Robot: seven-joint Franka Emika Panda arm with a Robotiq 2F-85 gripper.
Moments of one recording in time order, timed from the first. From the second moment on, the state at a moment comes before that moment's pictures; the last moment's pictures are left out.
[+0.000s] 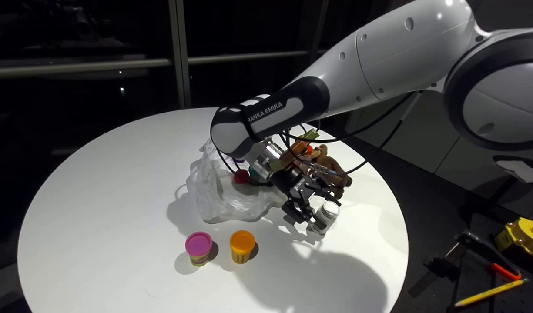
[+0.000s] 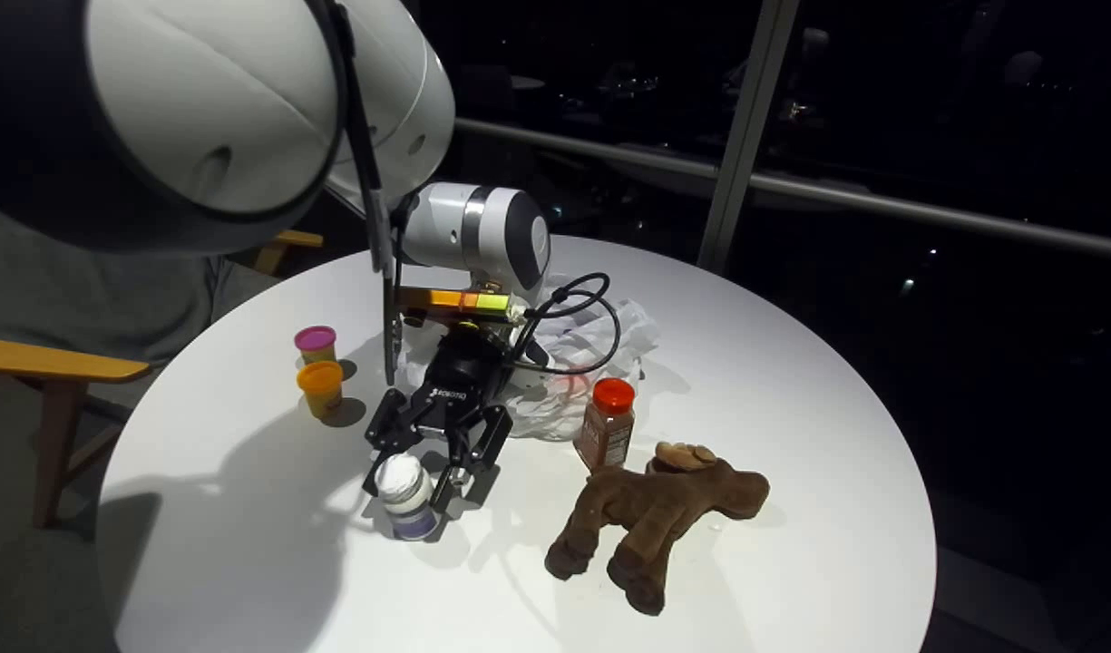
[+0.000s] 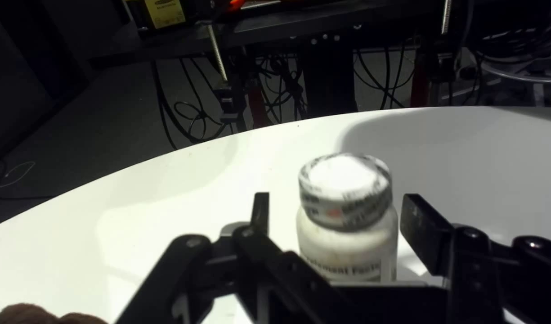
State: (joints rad) arm 0.12 1.44 -0.02 -0.80 -0.10 1.03 0.13
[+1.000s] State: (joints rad) arm 0.18 1.43 -0.04 -0.58 -0.18 1.03 0.13
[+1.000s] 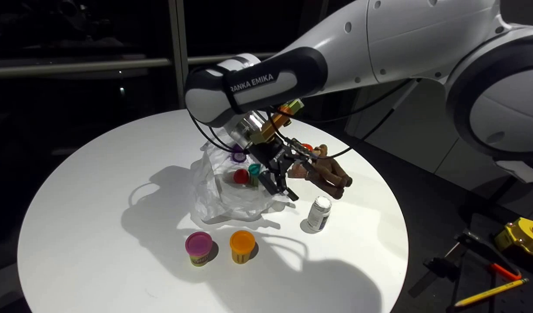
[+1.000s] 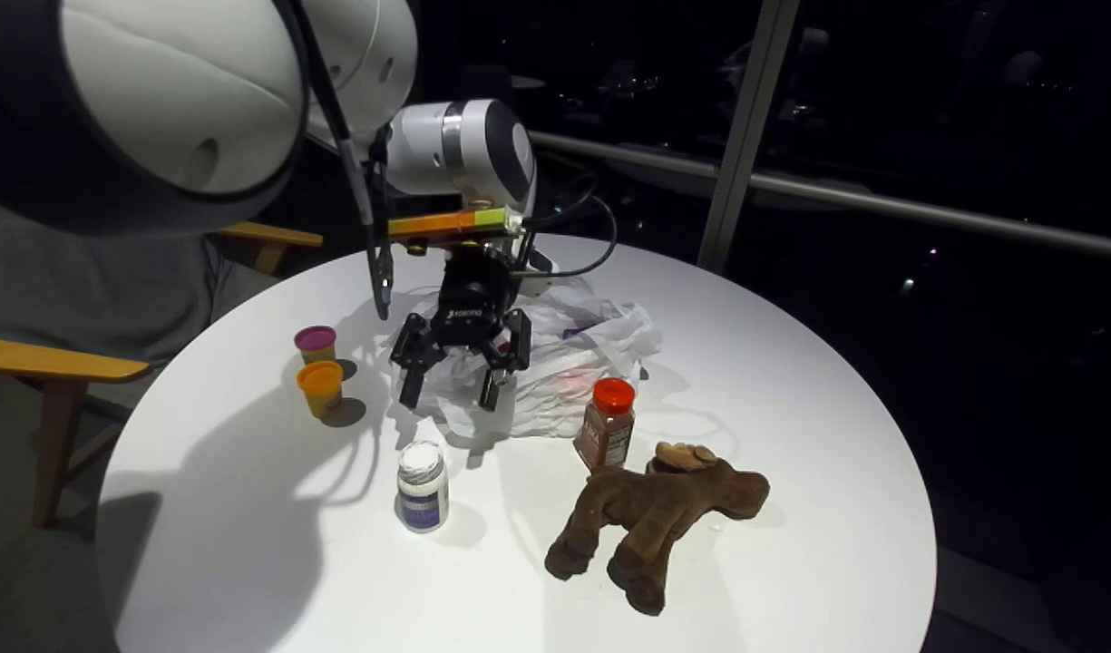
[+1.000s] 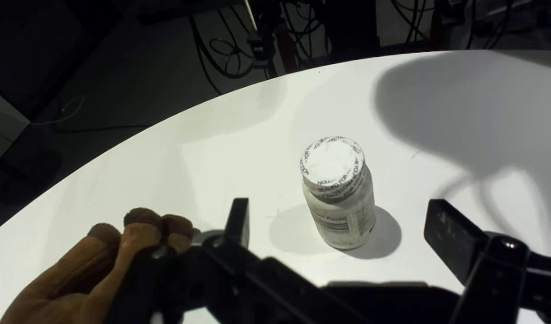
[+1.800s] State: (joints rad) arm 0.24 1.36 -0.02 -0.51 -0.18 1.53 0.21
